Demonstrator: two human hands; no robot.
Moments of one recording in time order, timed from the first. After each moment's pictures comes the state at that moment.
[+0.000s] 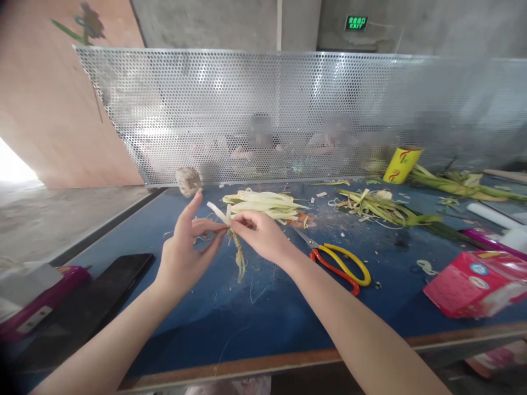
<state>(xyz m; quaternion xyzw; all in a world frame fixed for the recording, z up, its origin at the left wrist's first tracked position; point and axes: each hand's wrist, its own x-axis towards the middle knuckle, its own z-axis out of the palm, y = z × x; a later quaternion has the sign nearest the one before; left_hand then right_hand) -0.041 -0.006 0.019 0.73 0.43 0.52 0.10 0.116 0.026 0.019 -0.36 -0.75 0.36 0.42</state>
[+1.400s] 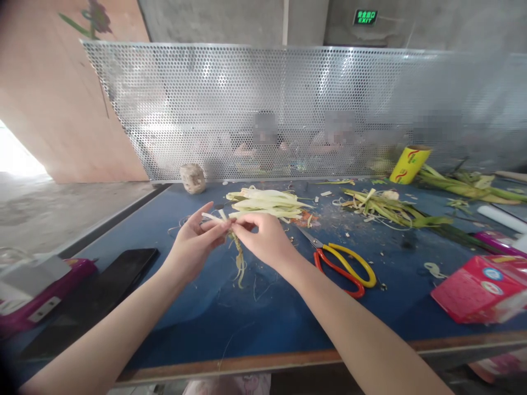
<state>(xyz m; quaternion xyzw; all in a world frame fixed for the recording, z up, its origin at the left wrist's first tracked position) -0.036 0.010 0.018 0.45 0.41 0.59 0.53 0.107 0.018 0.020 -0.39 -0.77 0.25 0.45</state>
